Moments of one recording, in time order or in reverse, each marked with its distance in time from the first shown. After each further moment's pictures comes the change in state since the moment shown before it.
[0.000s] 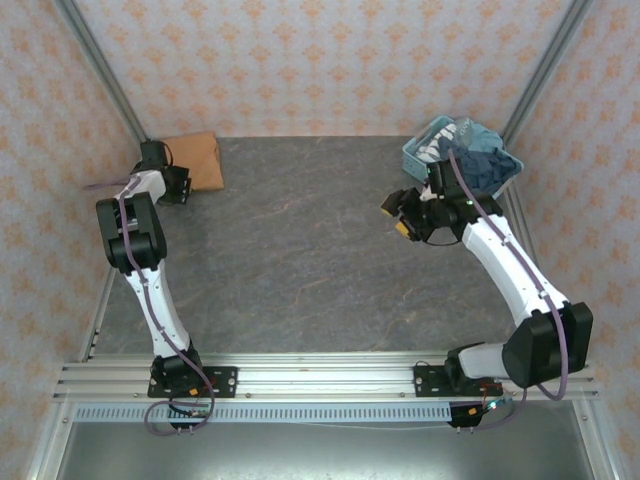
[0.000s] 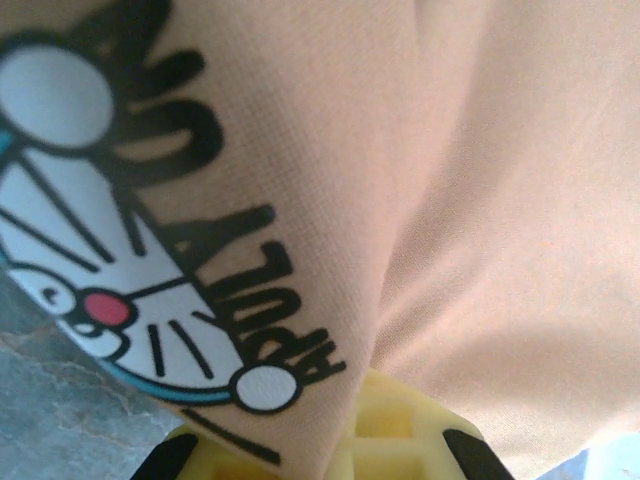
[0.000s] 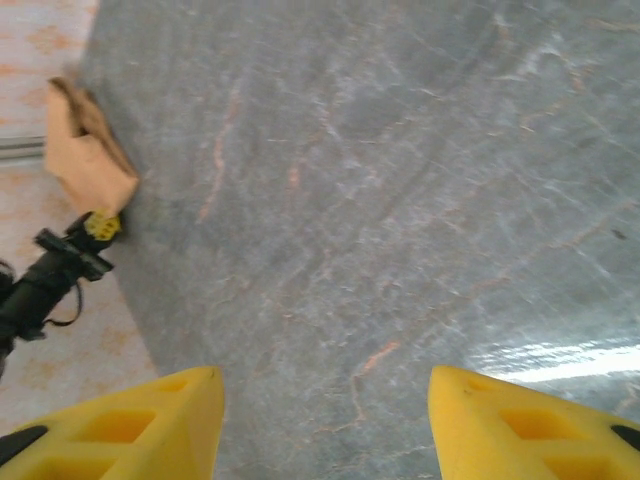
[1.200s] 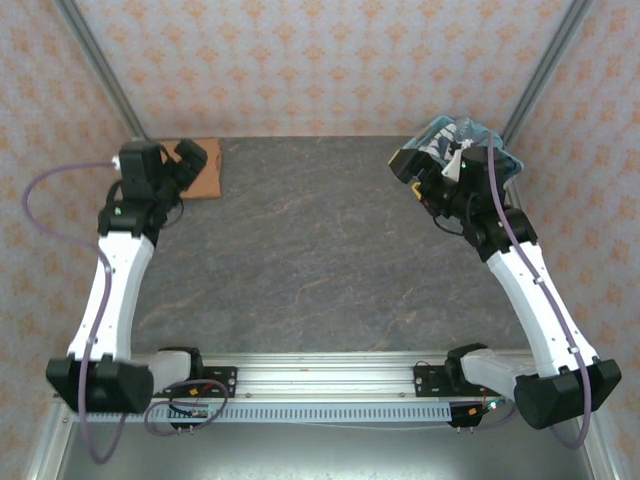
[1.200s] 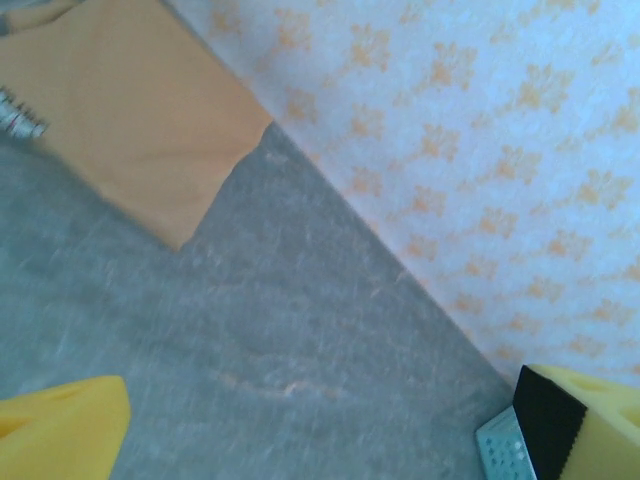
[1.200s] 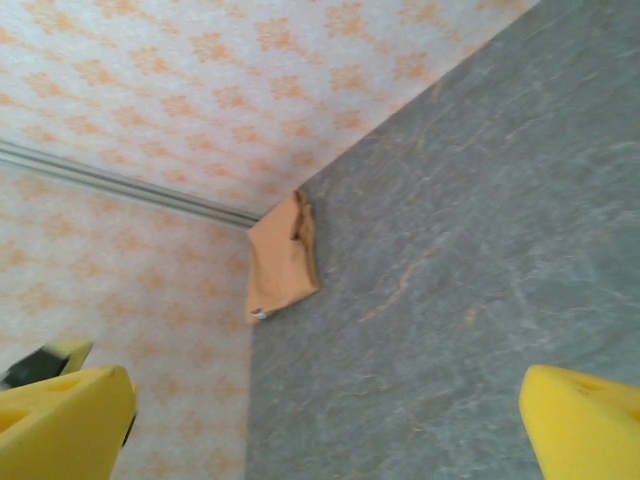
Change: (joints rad) left arm -0.283 -1.096 -0.437 -0.231 -0.234 0.248; right arm 0.000 -0.212 0.046 0.210 0.086 -0.086
